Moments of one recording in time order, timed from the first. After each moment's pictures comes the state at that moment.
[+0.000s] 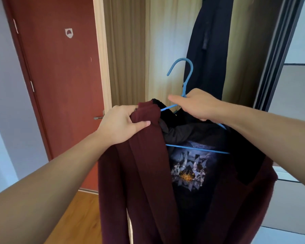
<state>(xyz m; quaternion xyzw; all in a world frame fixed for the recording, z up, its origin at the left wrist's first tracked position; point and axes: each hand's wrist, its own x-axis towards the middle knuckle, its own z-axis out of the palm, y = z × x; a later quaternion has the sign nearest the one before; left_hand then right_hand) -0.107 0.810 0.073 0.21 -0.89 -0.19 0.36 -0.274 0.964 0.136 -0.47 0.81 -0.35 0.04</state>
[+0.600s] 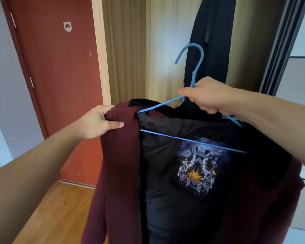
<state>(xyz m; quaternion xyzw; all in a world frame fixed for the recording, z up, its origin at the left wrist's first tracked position) -0.077 0.760 0.068 0.19 -0.88 -0.35 0.26 -0.283 0.974 0.146 -0.44 0.80 -0.39 0.08</state>
